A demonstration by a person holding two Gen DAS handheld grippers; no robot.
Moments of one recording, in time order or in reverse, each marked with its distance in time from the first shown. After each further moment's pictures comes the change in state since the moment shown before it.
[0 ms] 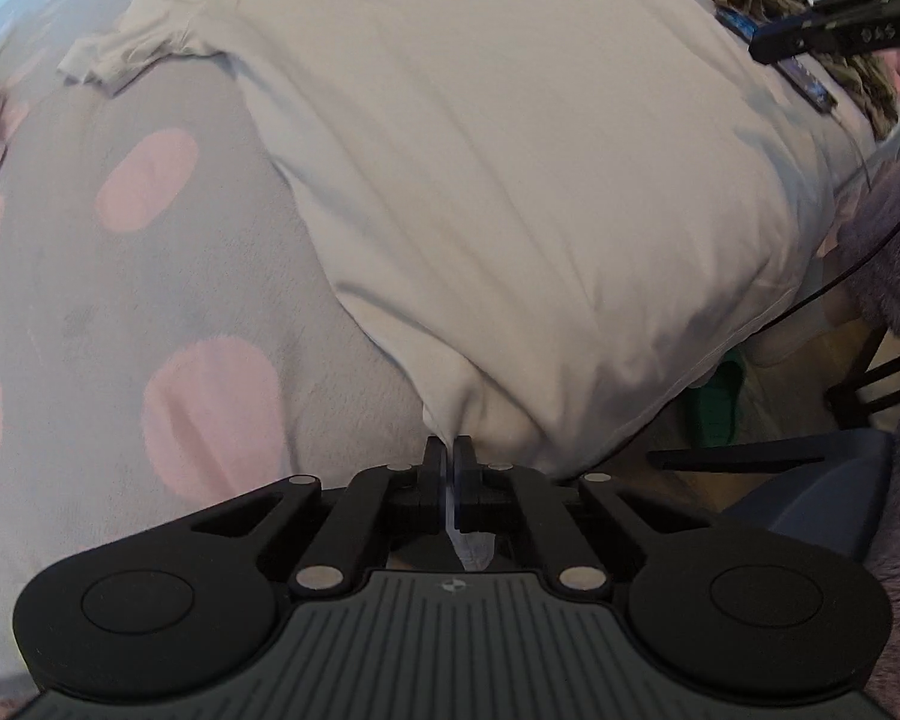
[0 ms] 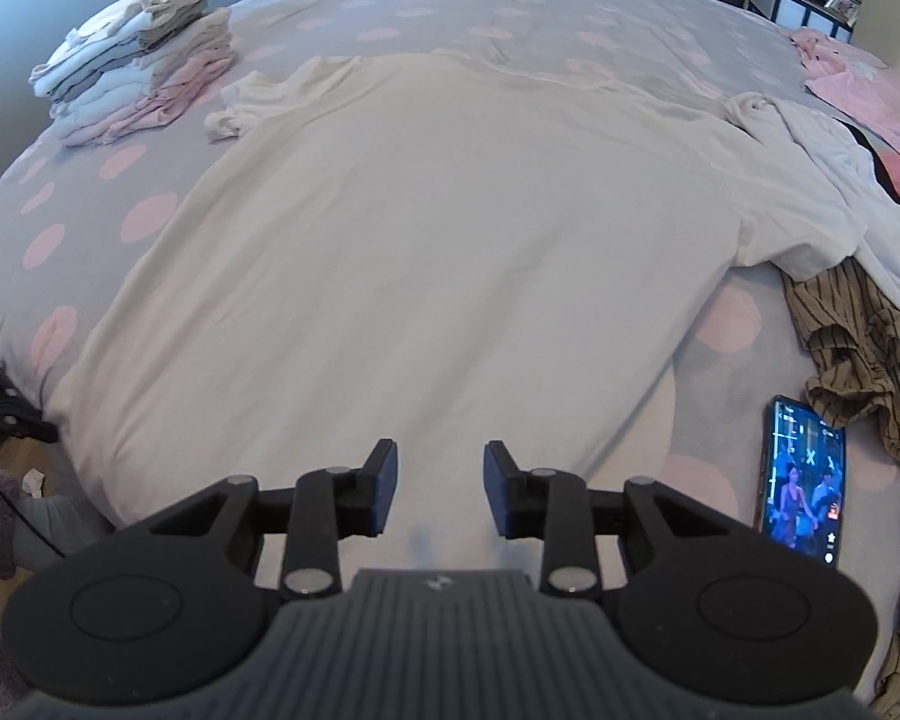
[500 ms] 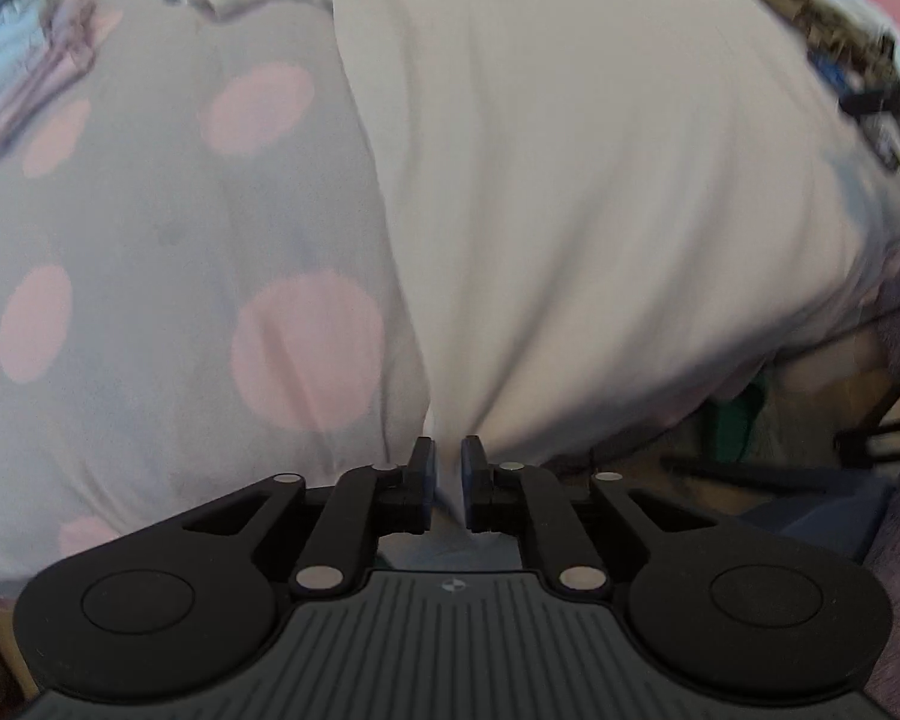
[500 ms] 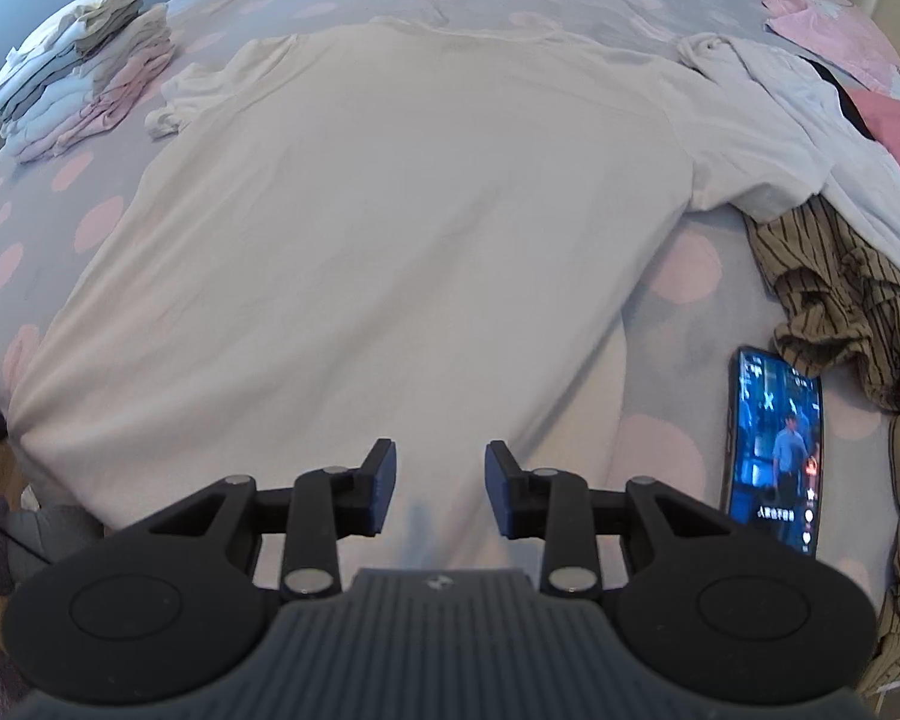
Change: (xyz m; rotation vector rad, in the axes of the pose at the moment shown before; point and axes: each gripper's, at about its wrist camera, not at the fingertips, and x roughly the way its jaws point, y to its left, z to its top) left arm -0.023 0.024 0.005 -0.179 0.016 0.042; right arm 0.005 -0.029 -0.005 0.083 0.084 -0.016
